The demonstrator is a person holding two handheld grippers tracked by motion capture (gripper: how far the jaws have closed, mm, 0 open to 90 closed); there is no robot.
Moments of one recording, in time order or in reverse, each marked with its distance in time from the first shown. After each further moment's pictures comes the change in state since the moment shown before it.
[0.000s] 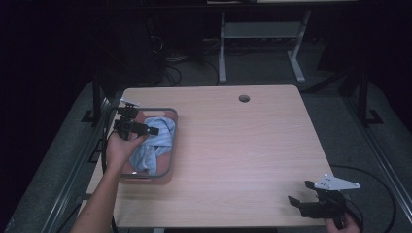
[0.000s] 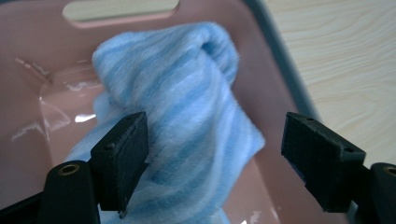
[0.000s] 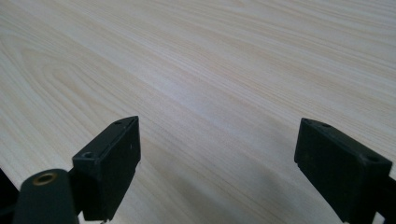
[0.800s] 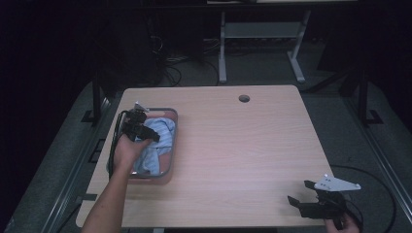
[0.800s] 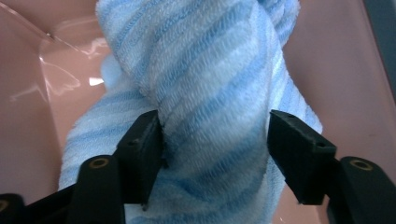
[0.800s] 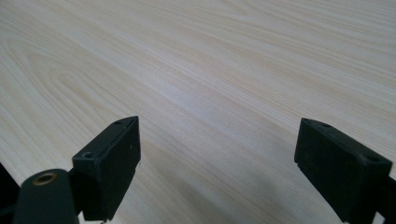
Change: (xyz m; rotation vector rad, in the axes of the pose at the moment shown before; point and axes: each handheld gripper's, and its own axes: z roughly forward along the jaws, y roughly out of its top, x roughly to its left) left arm -0.002 0.002 0.036 0.191 0.140 -0.006; right arm 0.003 0.001 -0.001 -0.024 0.000 -0.011
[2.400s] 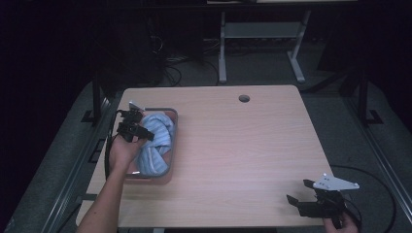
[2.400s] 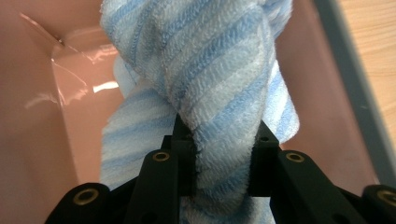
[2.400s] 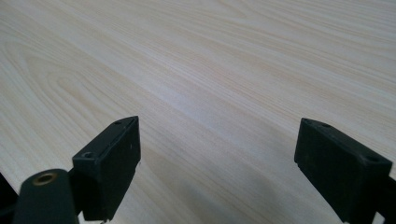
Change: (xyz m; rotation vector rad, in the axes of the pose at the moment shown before) left arm -0.003 -0.012 -0.030 -0.089 -0.037 0.003; right arm 0.001 0.003 0.002 -0.001 -0.006 -0.003
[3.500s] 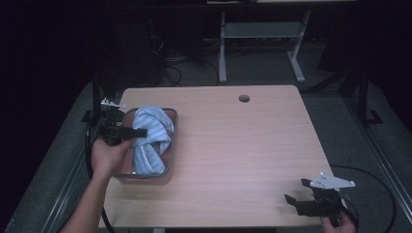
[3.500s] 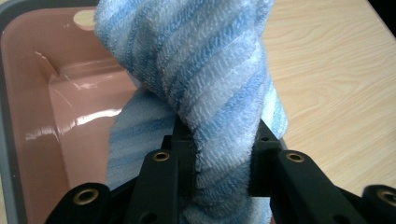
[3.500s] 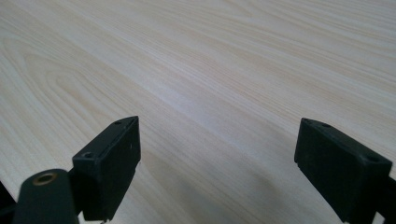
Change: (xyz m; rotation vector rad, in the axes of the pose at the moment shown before) left arm 0.003 -0.023 -0.062 -0.200 -0.174 -0.008; right arm 0.001 0.003 0.006 0.011 0.007 -0.015
